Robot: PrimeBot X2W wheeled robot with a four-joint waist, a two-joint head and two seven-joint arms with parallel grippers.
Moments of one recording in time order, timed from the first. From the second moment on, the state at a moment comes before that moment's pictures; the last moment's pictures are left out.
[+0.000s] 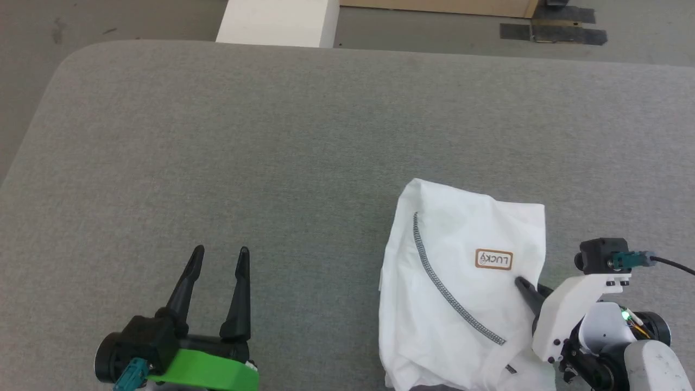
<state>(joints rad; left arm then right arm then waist) 0.08 0.21 -0.22 -0.15 -0.33 0.05 -0.24 -0.08 -0.05 -0.07 0.08 0.32 0.13 0.61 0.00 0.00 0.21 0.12</state>
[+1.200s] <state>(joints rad) -0.14 0.30 -0.21 -0.32 -0.25 0.06 -0.19 -0.53 -0.88 0.00 0.10 0.13 0.13 0.73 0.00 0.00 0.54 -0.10</state>
